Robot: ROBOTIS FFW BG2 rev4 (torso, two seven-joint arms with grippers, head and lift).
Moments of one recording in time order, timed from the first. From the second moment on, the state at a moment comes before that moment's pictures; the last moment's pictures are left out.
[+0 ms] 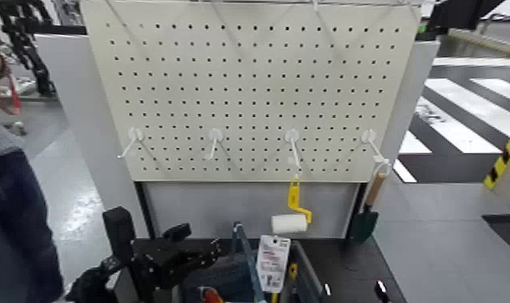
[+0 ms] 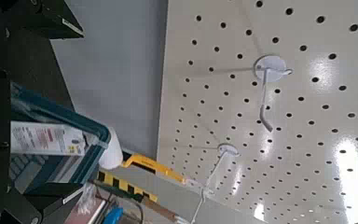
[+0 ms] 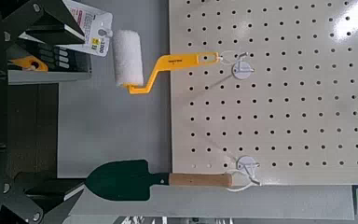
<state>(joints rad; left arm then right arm) 0.06 0.25 -0.09 -1.75 0.47 0.32 -0.55 0.45 -0.11 0.19 -1.77 -0.05 -0.27 -0.14</state>
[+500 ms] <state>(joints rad) 0.21 0.17 -0.06 -1.78 0.30 0.03 -0.24 0.45 -0.11 0.18 -1.77 -0.06 -0.26 -0.14</state>
